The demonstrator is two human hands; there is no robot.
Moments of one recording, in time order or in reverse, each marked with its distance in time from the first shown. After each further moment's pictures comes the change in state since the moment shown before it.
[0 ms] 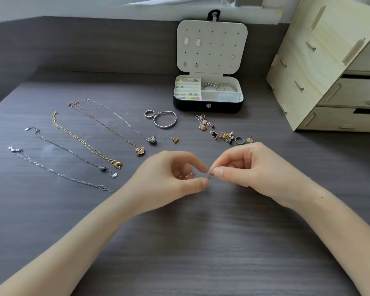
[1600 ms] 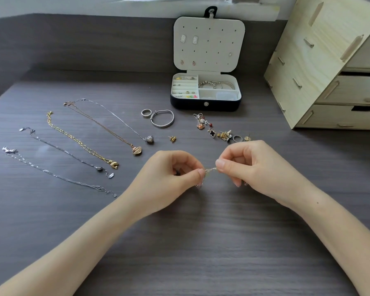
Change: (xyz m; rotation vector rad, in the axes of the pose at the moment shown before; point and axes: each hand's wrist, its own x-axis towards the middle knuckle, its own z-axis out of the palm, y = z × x) left_hand 0.001 0.002 0.011 -0.168 0.104 0.009; right_hand -0.001 0.001 0.001 -0.148 0.133 0.022
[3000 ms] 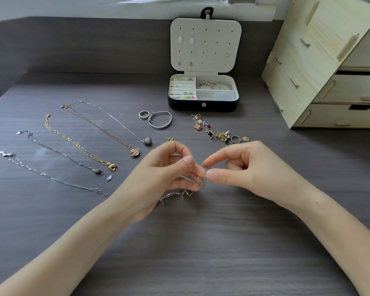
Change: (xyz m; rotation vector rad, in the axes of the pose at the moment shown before) left_hand -0.001 0.007 -0.004 -0.635 -0.065 -0.125; right_hand -0.003 -0.001 -0.002 0.061 -0.060 -0.068
